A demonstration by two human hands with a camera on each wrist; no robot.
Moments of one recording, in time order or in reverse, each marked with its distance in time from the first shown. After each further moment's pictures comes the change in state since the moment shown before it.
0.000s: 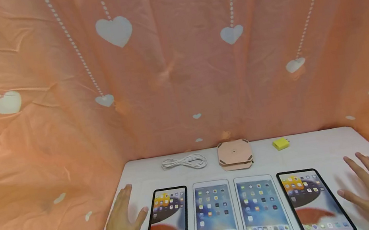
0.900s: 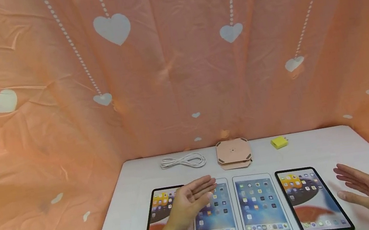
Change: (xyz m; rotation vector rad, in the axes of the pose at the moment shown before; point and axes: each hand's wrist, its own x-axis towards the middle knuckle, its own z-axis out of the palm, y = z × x) left_hand 0.039 0.150 0.070 -1.302 -0.545 -0.039; right_hand 0.000 -0.012 -0.024 0.590 -0.288 0.189
